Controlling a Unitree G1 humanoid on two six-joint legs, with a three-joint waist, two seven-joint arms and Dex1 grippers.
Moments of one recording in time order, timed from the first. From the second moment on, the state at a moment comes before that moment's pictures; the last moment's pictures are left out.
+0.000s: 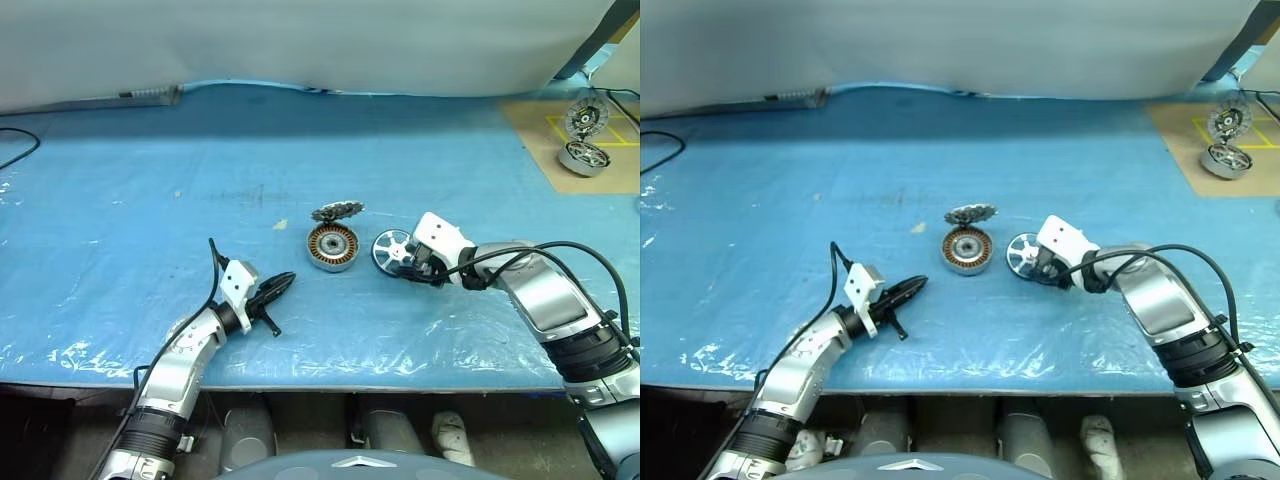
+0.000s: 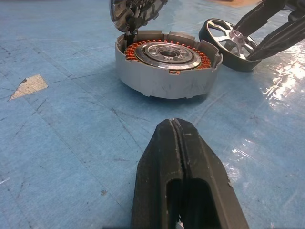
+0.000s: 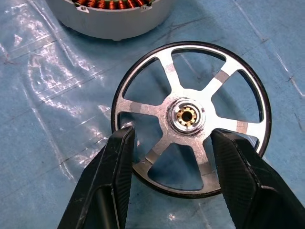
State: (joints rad) left arm -0.05 0.27 -0.11 0.07 -0.26 -0.02 -0.74; right arm -0.42 -0.76 0.25 -0.13 0.08 0.69 0.83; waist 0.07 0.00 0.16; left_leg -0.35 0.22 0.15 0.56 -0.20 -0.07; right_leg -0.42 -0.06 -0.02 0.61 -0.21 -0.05
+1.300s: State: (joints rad) left arm -0.05 0.27 -0.11 0.07 -0.26 -0.02 -0.73; right arm -0.60 -0.64 0.33 -0.30 0.21 0.87 0.90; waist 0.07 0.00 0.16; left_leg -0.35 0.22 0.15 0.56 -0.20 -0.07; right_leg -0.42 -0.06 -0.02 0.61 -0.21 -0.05
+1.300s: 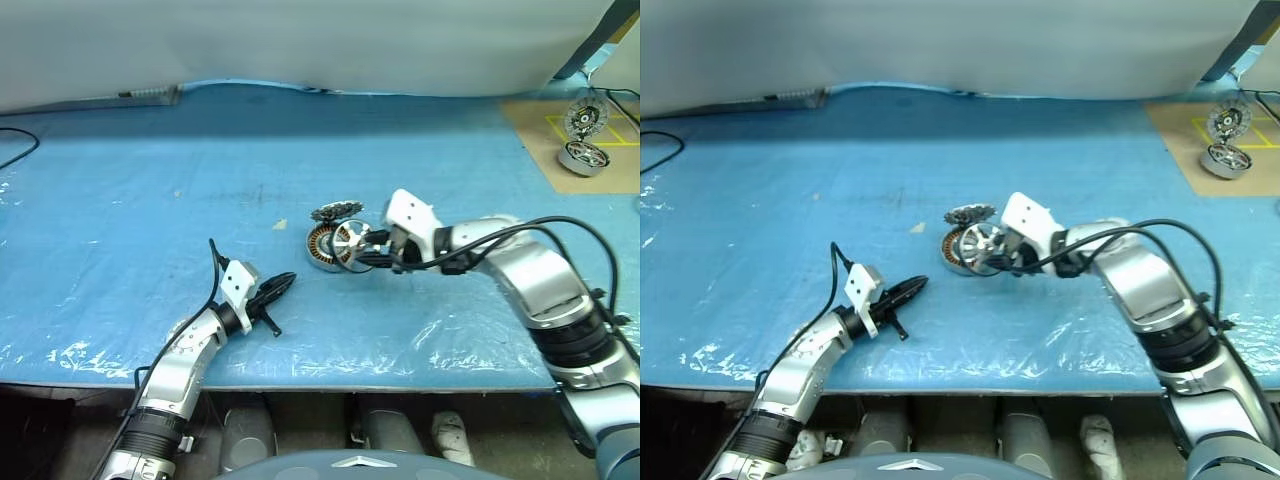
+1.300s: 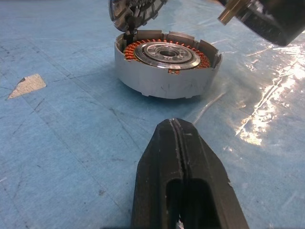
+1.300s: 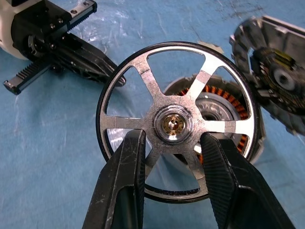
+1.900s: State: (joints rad) left arm -0.05 0.26 -0.11 0.07 -0.26 -0.03 -0.72; right arm -0.69 -0.54 0.37 -0.02 0.12 0.73 0.87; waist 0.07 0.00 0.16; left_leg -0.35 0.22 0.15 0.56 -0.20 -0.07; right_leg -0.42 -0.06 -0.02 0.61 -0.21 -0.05
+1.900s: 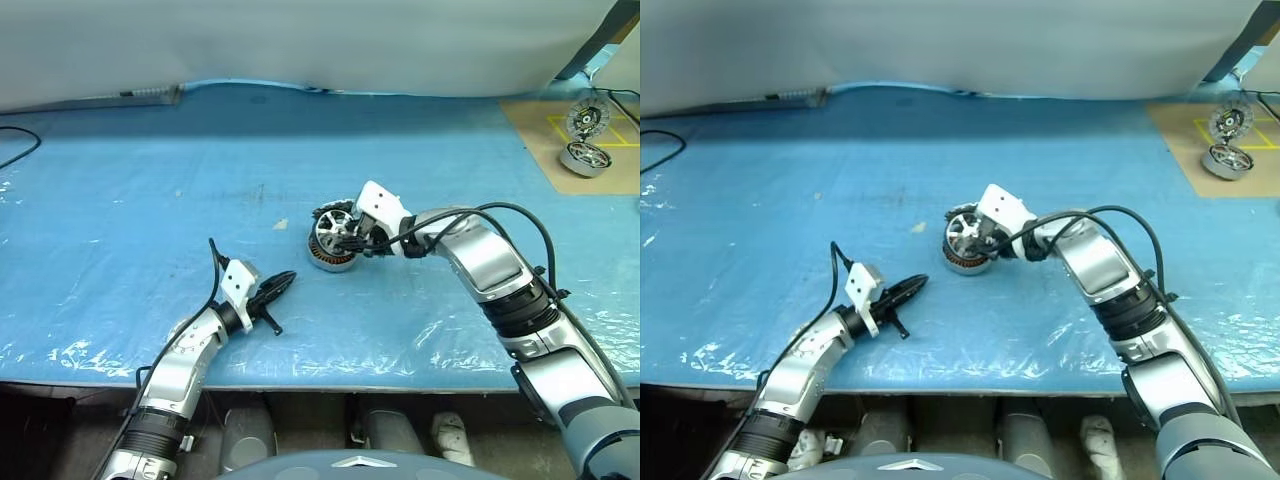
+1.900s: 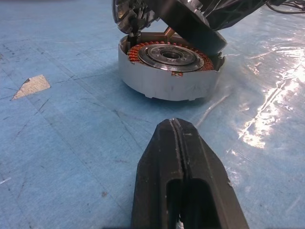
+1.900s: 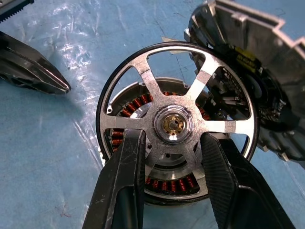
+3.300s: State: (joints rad) left arm -0.08 0.25 -0.10 0.15 -0.20 -0.19 -0.67; right arm -0.70 -0.51 0.39 0.10 0.06 0.66 0.96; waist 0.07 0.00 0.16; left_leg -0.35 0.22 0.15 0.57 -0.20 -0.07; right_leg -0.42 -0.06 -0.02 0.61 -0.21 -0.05
